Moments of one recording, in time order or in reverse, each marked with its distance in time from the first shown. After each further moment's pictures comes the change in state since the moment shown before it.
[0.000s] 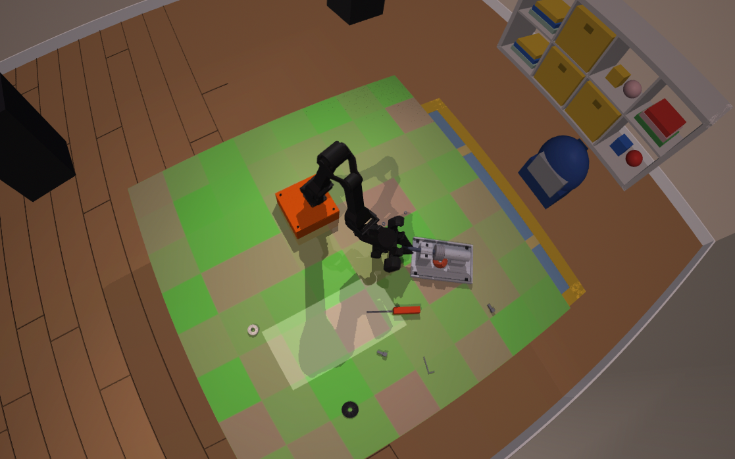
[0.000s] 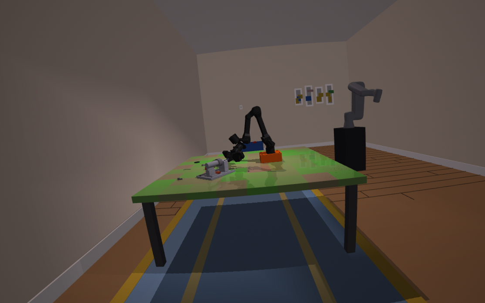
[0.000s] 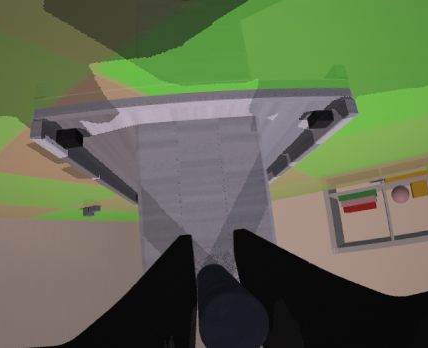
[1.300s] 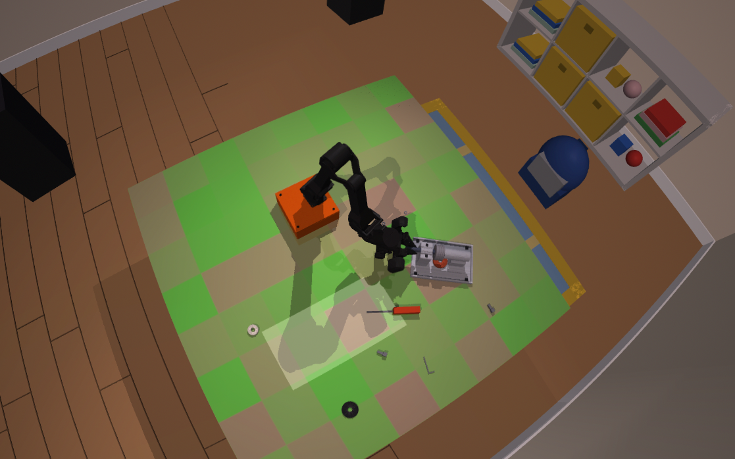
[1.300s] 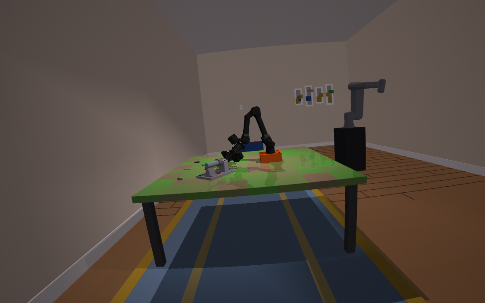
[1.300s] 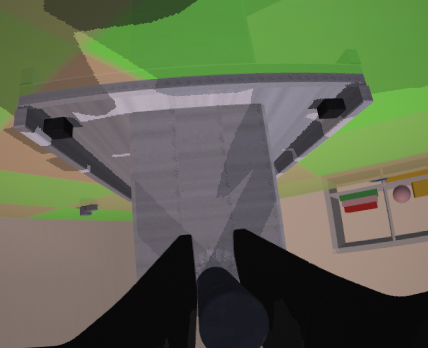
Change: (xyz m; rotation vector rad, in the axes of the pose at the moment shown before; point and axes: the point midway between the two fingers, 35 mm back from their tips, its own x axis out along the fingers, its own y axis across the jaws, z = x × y) arm 0.011 0.000 -0.007 0.000 0.001 0.000
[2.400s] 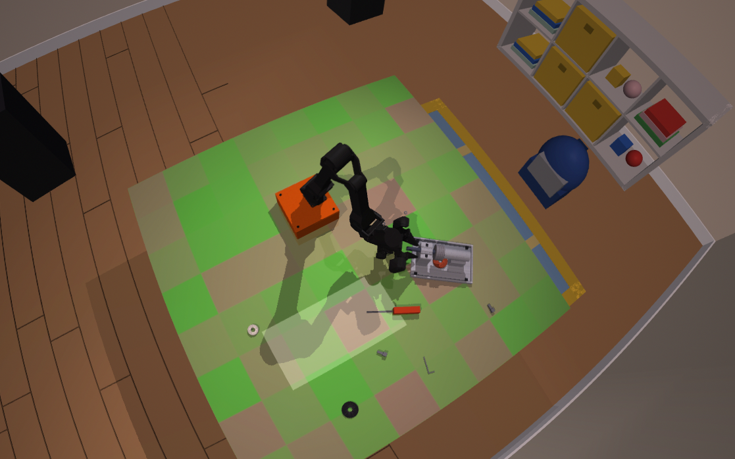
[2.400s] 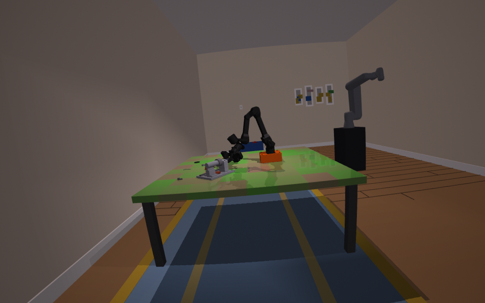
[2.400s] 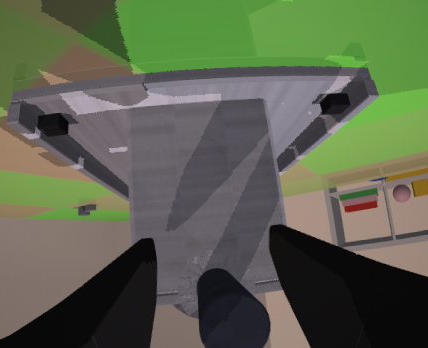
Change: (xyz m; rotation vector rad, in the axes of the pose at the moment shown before) arm 0.004 0.000 -0.002 0.003 0.000 -0.002
